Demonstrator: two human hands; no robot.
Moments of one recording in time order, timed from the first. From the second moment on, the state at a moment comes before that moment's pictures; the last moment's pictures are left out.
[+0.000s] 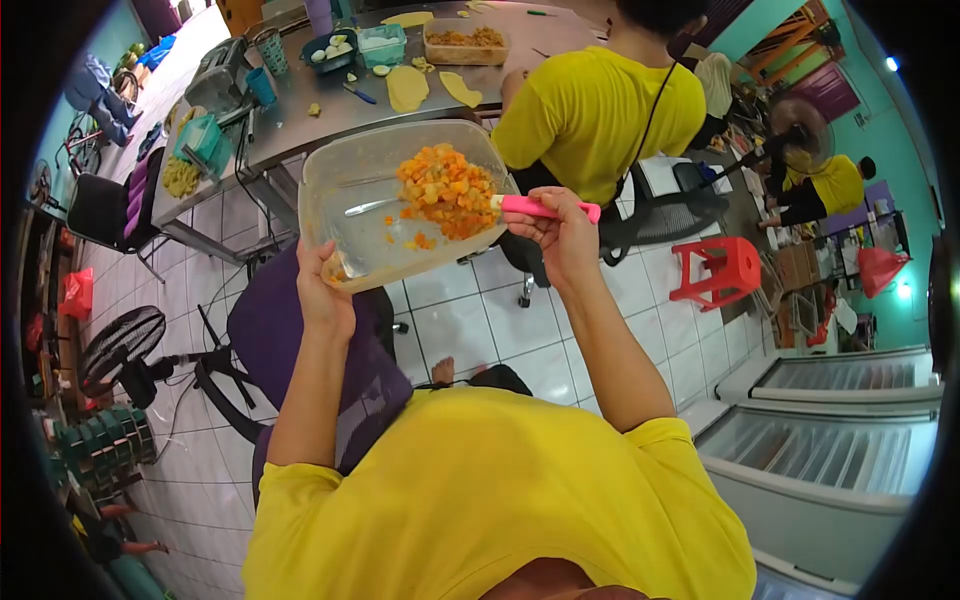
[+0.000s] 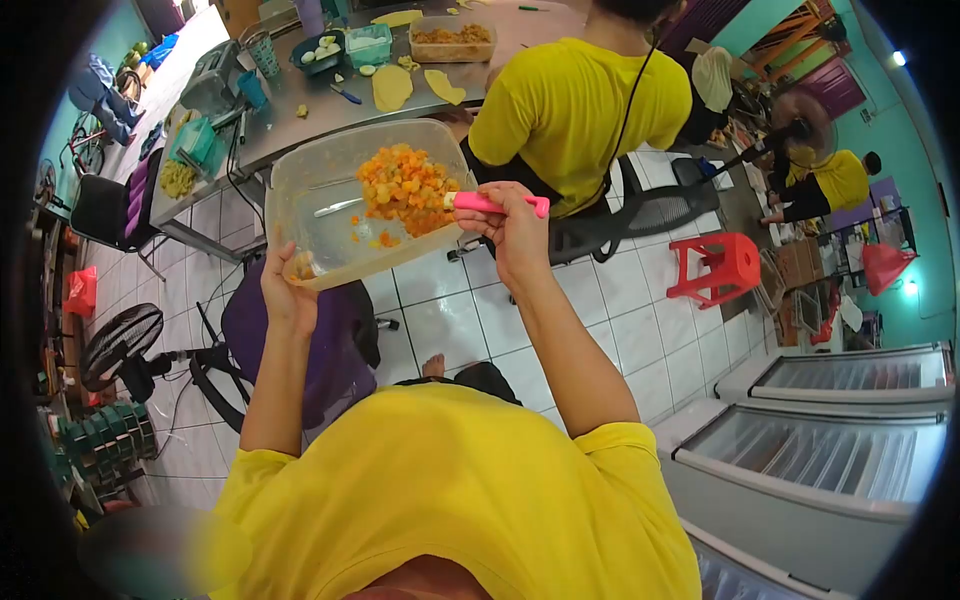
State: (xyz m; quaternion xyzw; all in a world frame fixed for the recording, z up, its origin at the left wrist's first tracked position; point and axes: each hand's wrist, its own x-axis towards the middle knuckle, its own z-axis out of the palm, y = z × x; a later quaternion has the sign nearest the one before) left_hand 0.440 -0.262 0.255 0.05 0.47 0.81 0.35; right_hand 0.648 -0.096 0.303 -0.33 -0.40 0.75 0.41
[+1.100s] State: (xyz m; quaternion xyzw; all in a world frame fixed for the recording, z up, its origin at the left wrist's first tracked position) left_hand 0.147 -0.018 0.197 0.00 0.52 0.82 0.26; right_hand 0.329 0.268 0.198 -0.32 -0.22 0.77 0.51
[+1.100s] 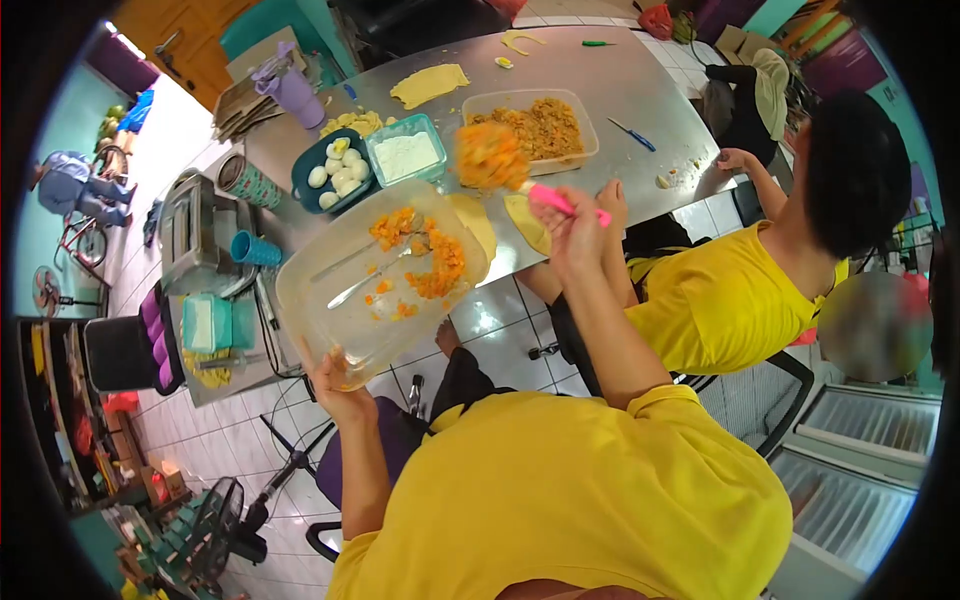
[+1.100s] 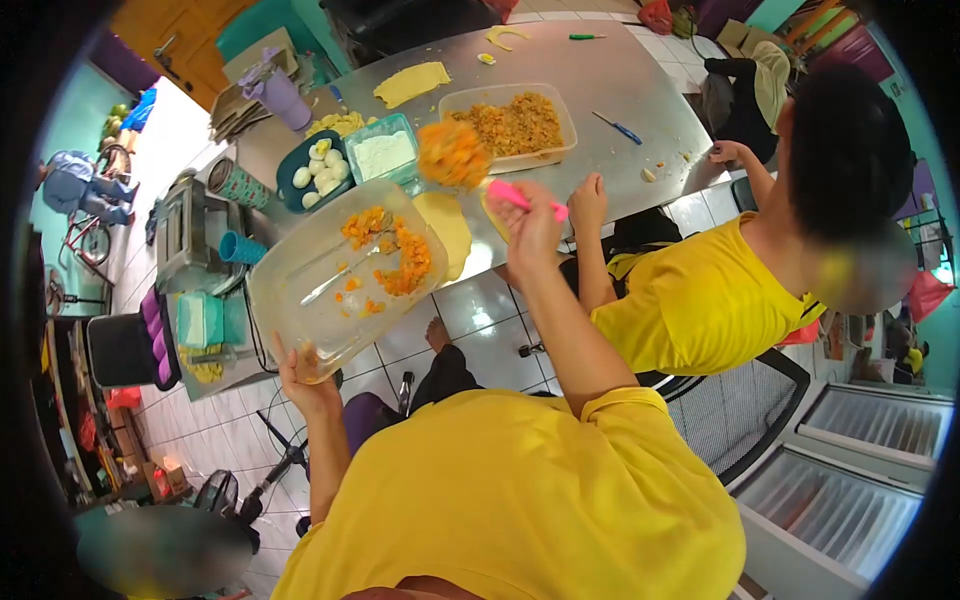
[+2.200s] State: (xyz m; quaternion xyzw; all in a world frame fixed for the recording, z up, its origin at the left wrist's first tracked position) left_hand 0.082 0.180 0.232 0.05 0.62 0.73 0.28; right_hand 0.353 0.434 0.113 -0.44 -0.84 0.17 0.28
